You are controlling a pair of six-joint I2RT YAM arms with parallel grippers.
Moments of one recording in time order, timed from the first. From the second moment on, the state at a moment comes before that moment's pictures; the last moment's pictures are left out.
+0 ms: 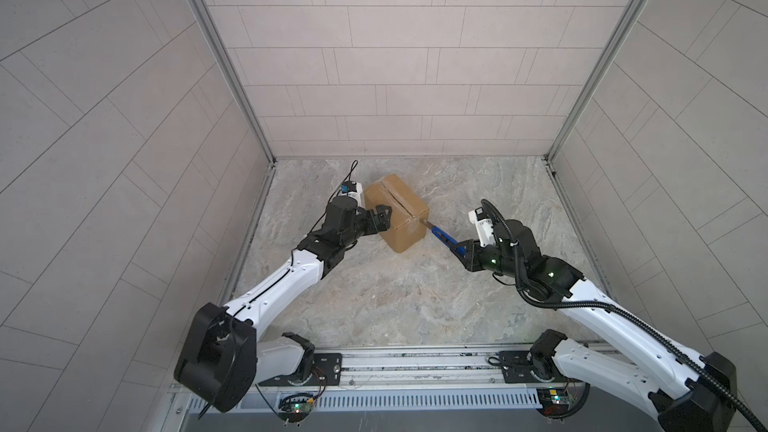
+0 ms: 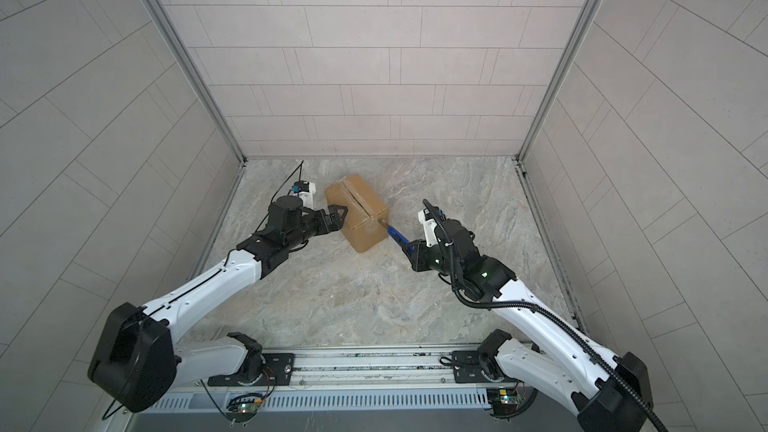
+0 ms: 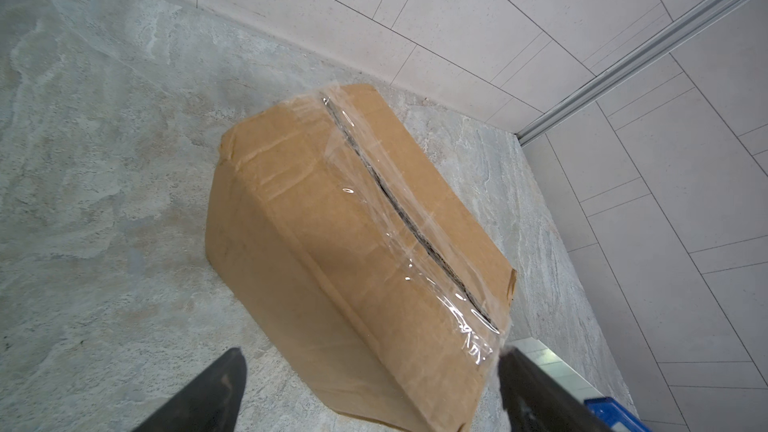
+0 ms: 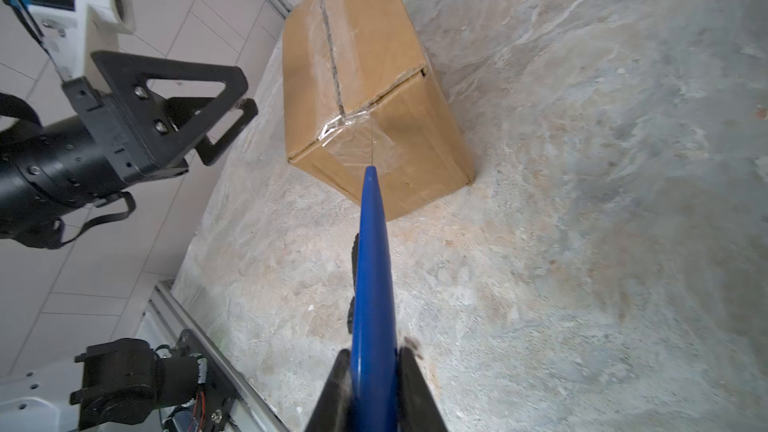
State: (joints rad) left arm -0.44 1.25 0.79 -0.01 0.10 -0.58; right arm 0.60 0.93 0.74 -0.36 -0.19 0.60
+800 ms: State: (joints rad) left arm -0.44 1.25 0.78 0.03 0.12 -0.58; right arm 0.54 0.93 0.71 -0.28 -0.24 0.70
